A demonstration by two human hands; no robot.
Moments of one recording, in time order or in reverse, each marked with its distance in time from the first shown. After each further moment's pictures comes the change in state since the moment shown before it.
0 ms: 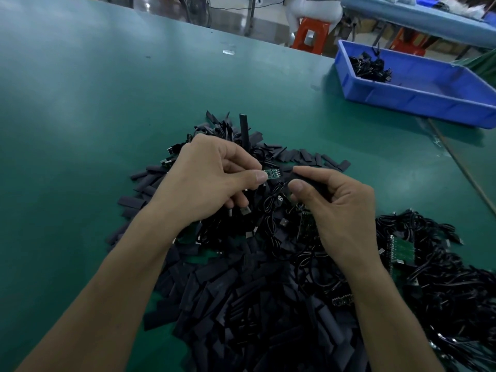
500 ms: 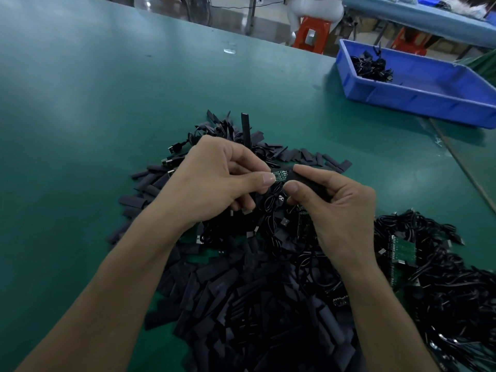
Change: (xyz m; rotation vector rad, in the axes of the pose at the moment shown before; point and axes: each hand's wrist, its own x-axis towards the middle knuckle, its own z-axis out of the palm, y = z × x) left_hand -0.003 0.006 0.002 -0.081 -0.085 -0.015; right_hand -0.003 -0.001 0.007 0.105 0.036 0.003
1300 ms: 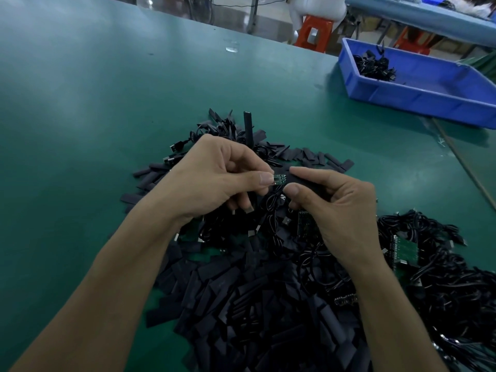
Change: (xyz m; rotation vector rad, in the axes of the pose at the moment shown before) left_hand -0.001 0.004 -0.005 -0.059 -0.071 -0.031; right_hand 0.002 -0.002 -0.005 0.010 -0.113 0.023
